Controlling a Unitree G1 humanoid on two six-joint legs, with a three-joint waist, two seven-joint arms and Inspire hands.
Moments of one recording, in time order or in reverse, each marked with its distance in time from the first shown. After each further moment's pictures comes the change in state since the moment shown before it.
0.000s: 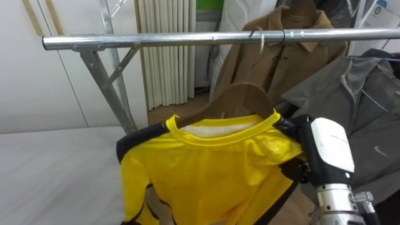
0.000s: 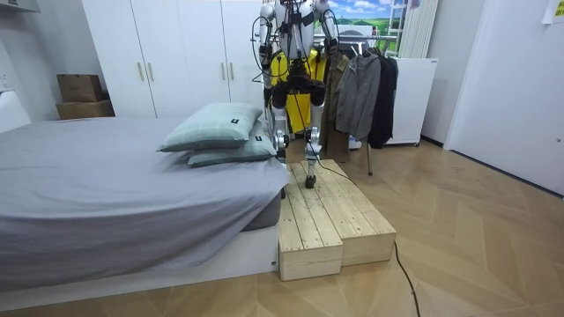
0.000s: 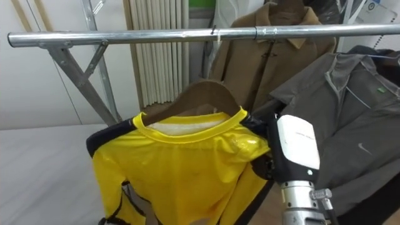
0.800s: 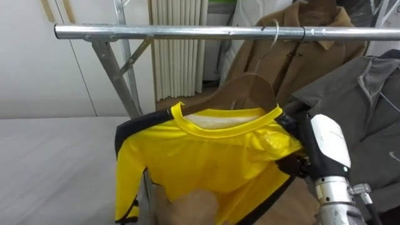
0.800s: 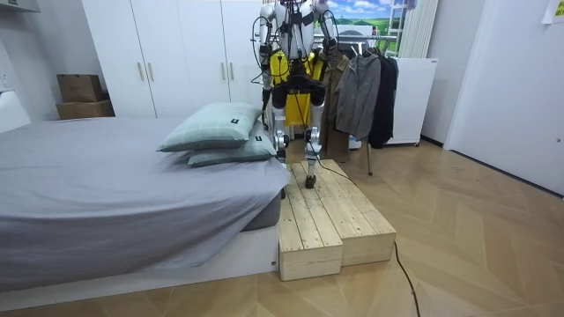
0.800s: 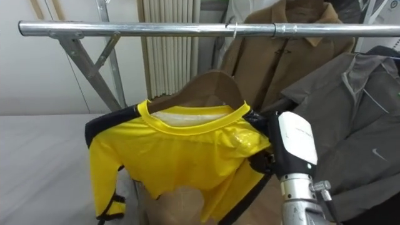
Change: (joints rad) left arm 0.002 -0.004 0.015 -0.001 0.083 -0.001 0.004; right arm -0.072 0.011 -0.041 0.041 -0.053 0.004 0.037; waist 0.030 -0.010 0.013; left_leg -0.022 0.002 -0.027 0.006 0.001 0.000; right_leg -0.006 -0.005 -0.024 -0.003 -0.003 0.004
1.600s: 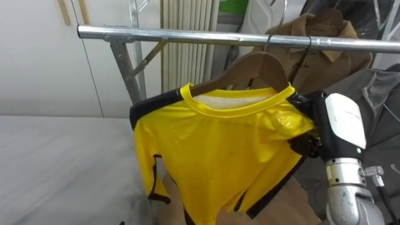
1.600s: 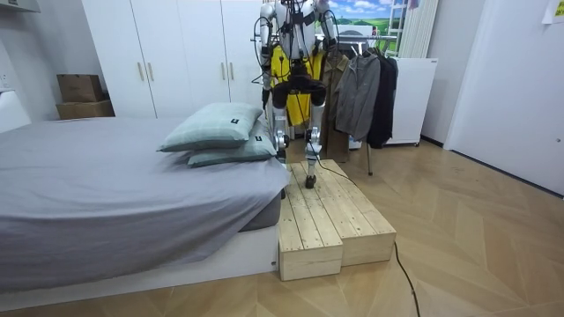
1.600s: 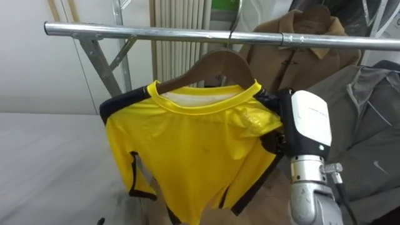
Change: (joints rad) left arm 0.000 -0.013 0.044 0.002 0.033 0.000 -0.023; right arm -0.072 -0.009 -0.047 0.007 0.052 0.013 -0.008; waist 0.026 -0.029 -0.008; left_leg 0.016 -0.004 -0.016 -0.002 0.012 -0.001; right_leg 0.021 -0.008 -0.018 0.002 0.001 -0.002
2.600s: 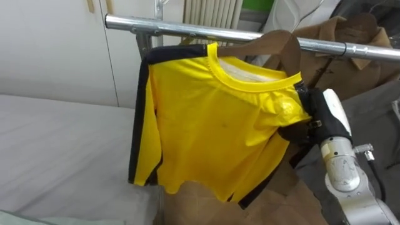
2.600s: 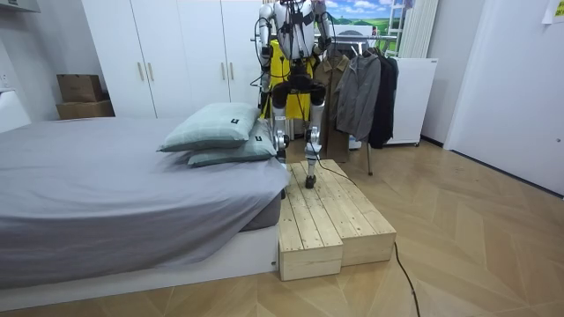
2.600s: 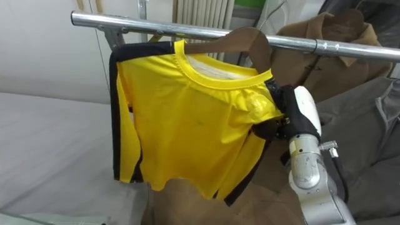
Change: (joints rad) left arm 0.001 0.006 0.002 0.014 0.011 0.025 -0.031; right arm -0.235 -0.036 0.002 0.325 0.385 0.039 0.211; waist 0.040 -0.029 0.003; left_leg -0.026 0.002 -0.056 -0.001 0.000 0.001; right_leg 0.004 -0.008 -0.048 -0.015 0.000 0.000
